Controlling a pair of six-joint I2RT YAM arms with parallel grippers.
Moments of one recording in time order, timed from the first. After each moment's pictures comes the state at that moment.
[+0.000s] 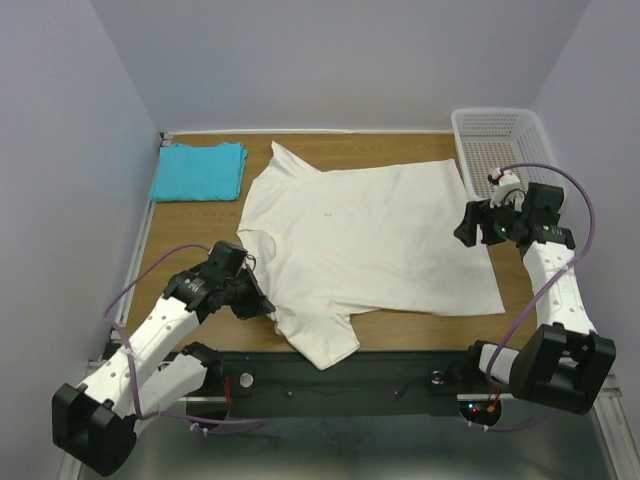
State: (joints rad) left arm -0.48 0.87 0.60 -0.81 0.19 -0.98; right arm -0.28 1.17 0.93 -0.56 -0.57 -0.30
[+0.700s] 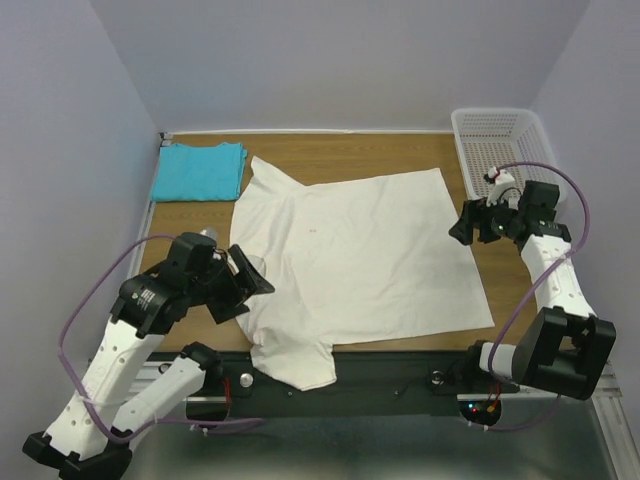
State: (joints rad) left arm -0.49 0.69 0.92 -1.20 0.20 -1.06; right arm -0.28 1.23 0.93 -0.50 -0.63 -0.30
